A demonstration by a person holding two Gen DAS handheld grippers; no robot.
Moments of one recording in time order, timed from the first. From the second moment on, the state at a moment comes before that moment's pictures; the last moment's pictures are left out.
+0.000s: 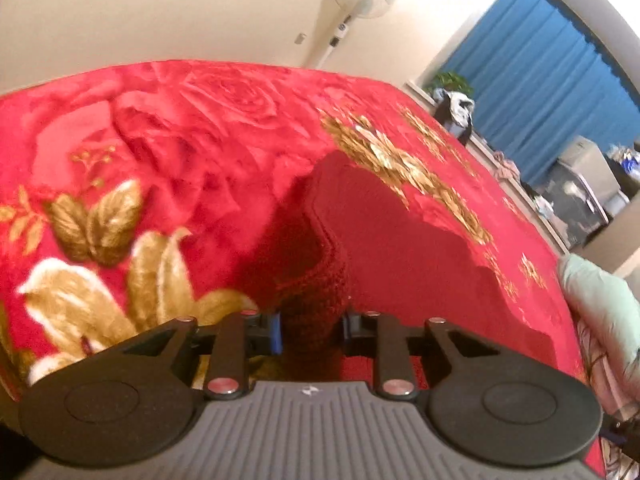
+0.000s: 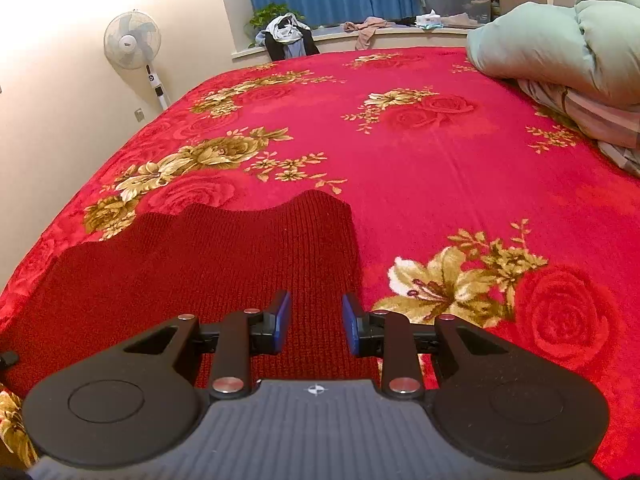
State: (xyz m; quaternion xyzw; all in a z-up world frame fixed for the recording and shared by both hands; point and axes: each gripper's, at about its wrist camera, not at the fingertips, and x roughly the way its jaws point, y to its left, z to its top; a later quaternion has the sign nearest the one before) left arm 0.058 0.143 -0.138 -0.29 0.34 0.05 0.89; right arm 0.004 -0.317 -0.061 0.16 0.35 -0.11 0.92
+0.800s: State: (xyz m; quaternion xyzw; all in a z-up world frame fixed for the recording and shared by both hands) left arm 0.057 0.161 -0.129 -0.35 0.35 0.02 0.87; right arm 0.010 -0.320 -0.063 0.16 0.35 -0.12 0.91
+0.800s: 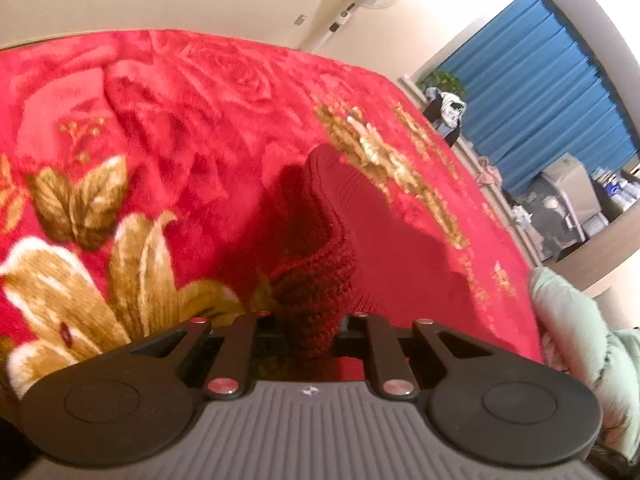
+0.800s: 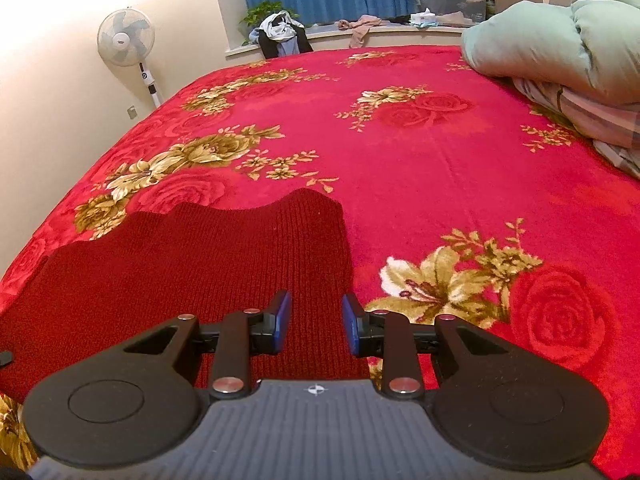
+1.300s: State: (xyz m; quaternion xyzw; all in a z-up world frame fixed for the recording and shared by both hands) left arm 0.043 0.176 -0.131 -0.29 0.40 0.07 0.87; right arm 0.024 -0.323 -0.045 0.16 0.32 -0.12 0.92
